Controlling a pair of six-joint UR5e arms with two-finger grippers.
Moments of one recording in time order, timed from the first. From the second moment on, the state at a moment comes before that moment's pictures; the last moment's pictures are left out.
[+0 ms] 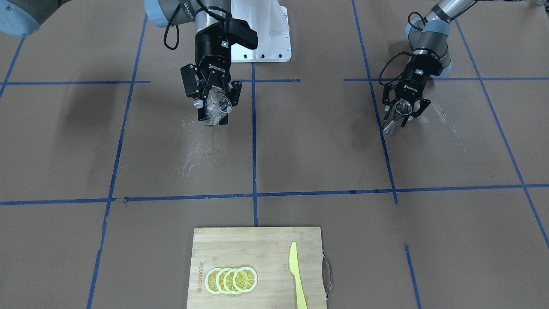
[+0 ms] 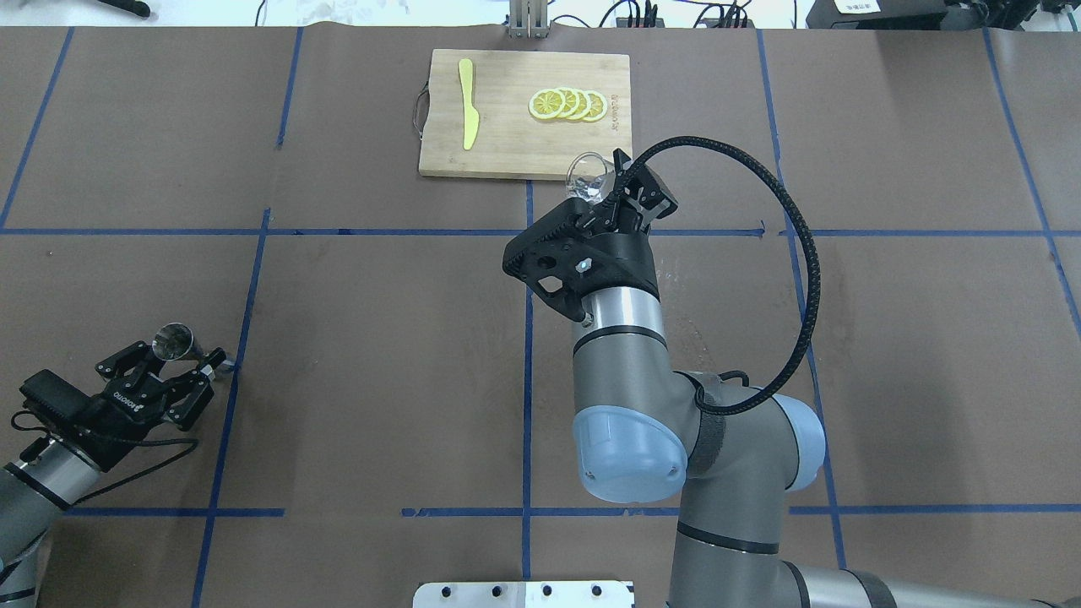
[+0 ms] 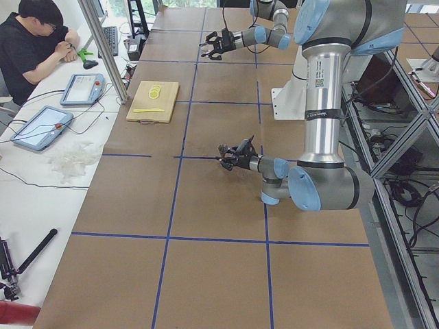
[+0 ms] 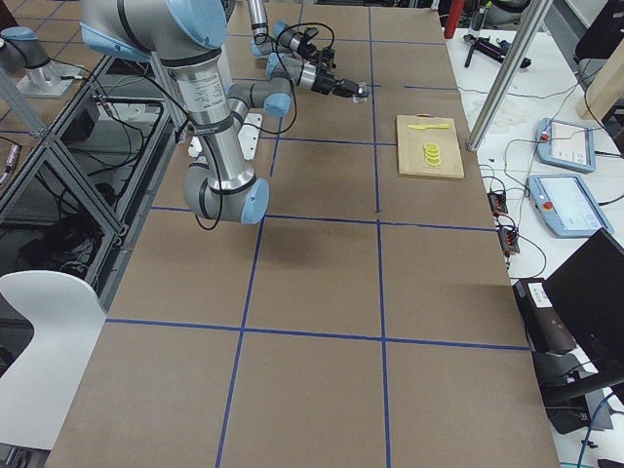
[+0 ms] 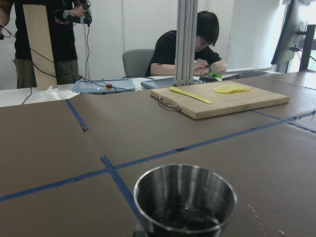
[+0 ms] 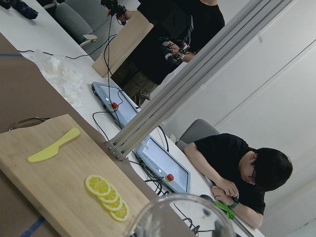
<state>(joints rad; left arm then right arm) -0.19 -1.52 -1.35 -3.57 -0.78 -0.58 0.27 -1.00 1.86 -1.33 0.51 0.41</state>
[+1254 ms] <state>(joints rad) -0.20 -1.50 -1.45 -3.63 -0.79 -0.52 0.27 -1.00 1.86 -1.33 0.51 0.41</state>
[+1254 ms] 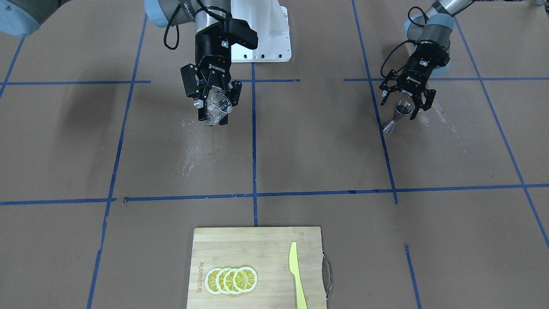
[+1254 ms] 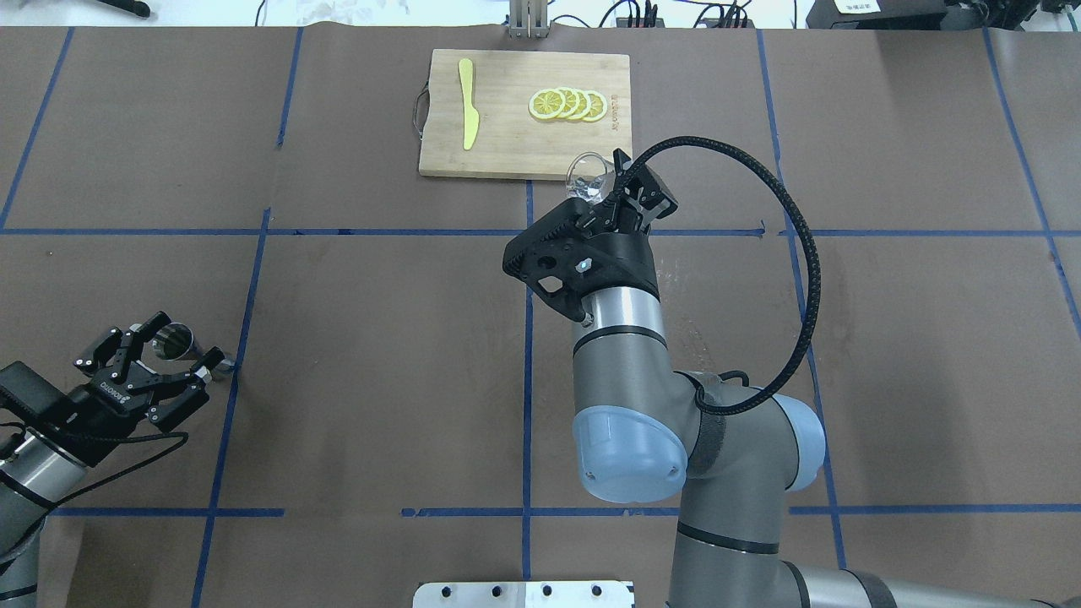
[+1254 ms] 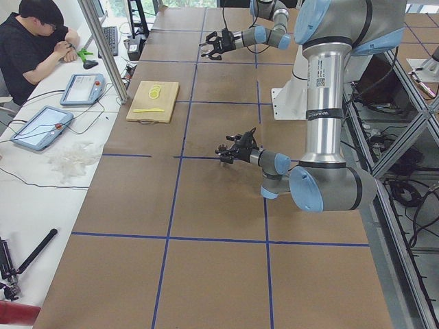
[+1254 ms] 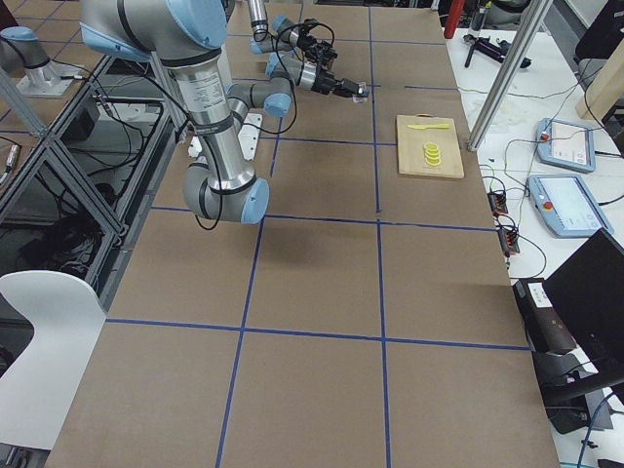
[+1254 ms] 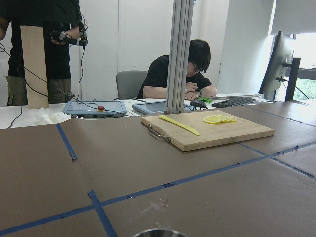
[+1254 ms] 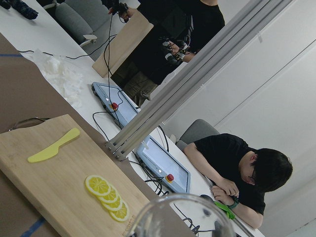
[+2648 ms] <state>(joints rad) -0.96 -1.44 -1.54 -3.28 -1.71 -0.23 0.27 -1.00 1.86 -1.33 0.51 0.41</state>
